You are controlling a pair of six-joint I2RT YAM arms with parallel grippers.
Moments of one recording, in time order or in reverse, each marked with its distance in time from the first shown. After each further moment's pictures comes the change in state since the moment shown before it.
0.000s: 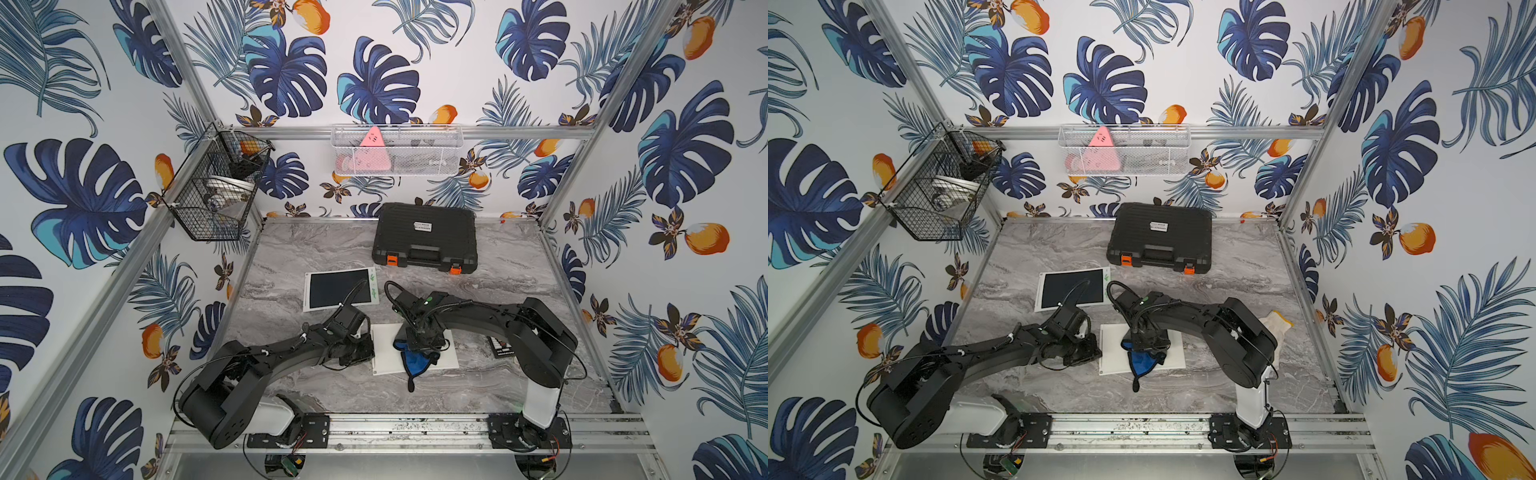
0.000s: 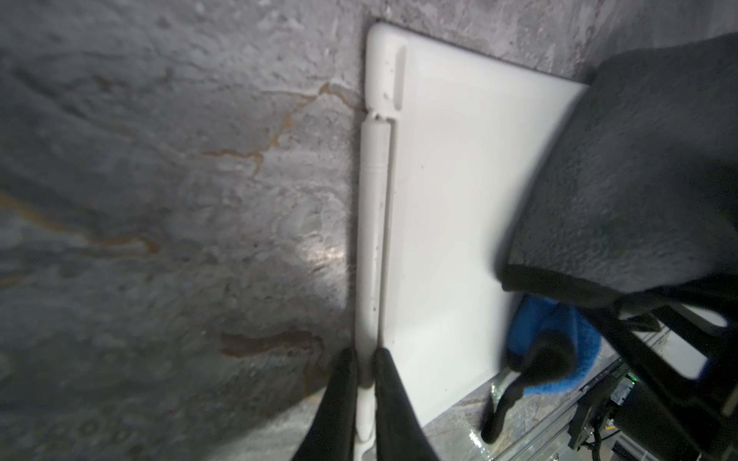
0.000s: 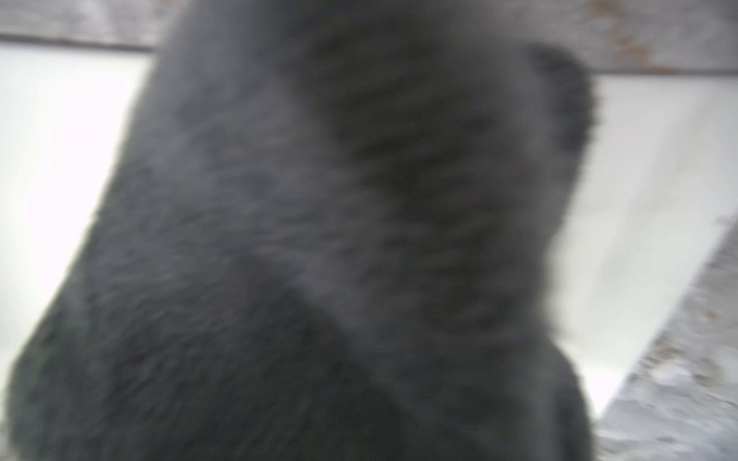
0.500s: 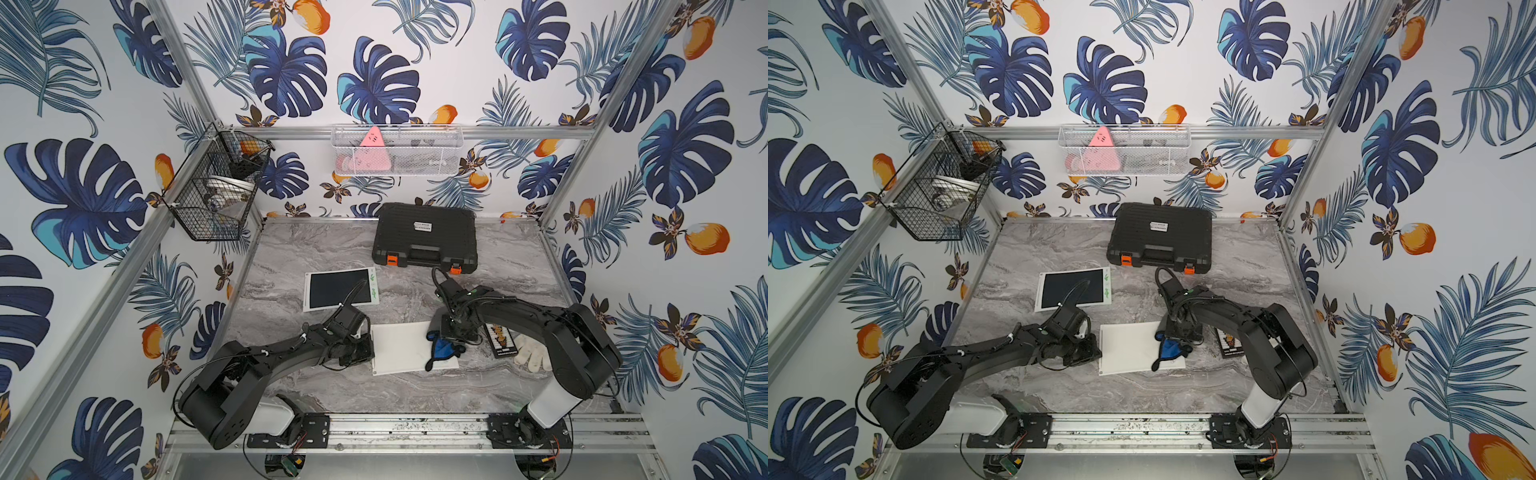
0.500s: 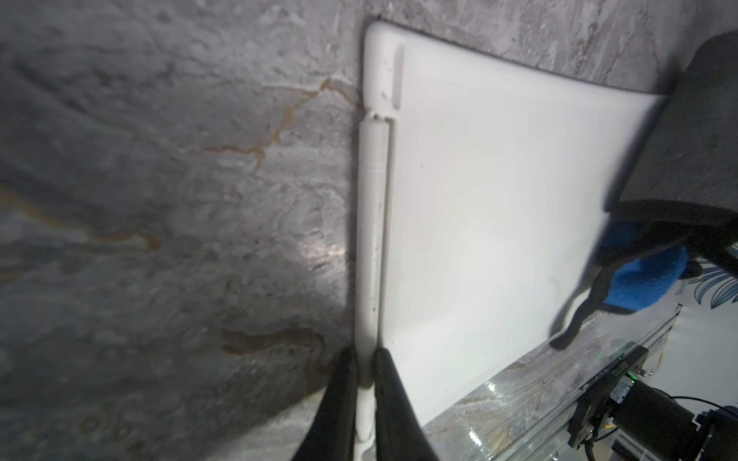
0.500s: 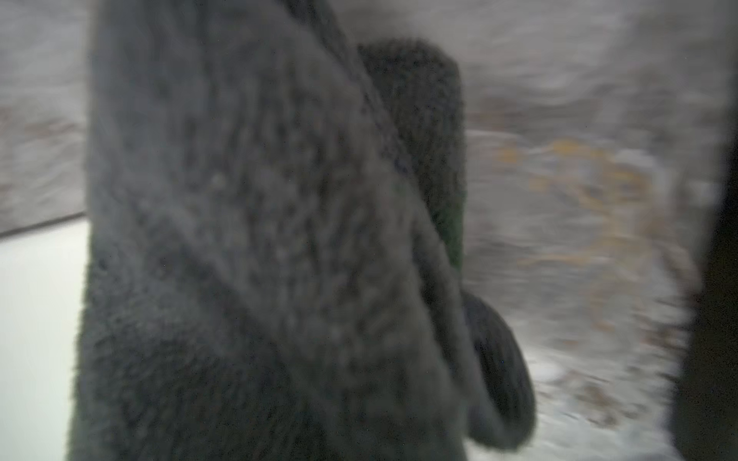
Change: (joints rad) left arm 0.000 -0.002 0.000 -0.008 0.002 0.000; right arm -0.311 -0.244 -0.228 0.035 0.035 -0.010
